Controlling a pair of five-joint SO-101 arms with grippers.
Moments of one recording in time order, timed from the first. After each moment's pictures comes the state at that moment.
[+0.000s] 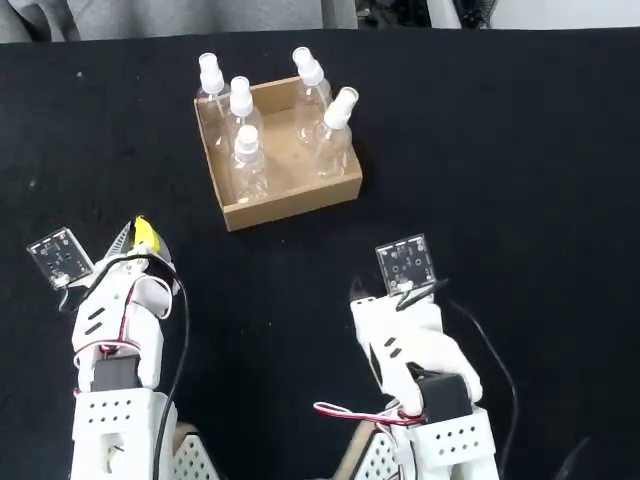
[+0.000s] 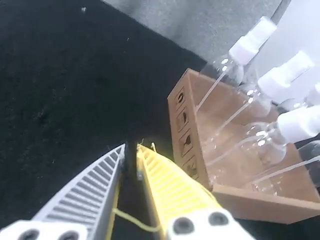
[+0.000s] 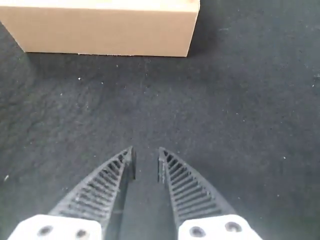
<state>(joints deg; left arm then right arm) -10.8 -81.9 96.5 9.7 24.4 -11.7 -103.0 96.7 55.9 1.7</state>
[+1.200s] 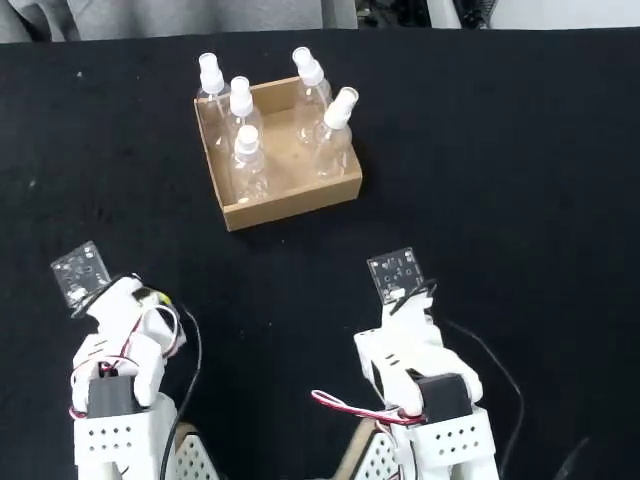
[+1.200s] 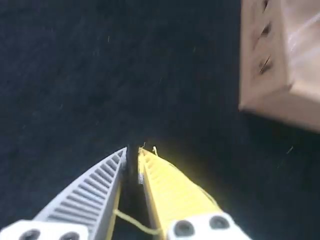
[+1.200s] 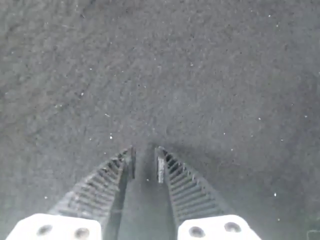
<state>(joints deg) -10.8 -103.3 96.5 59.6 21.5 -11.7 -103.0 96.7 74.2 1.8</state>
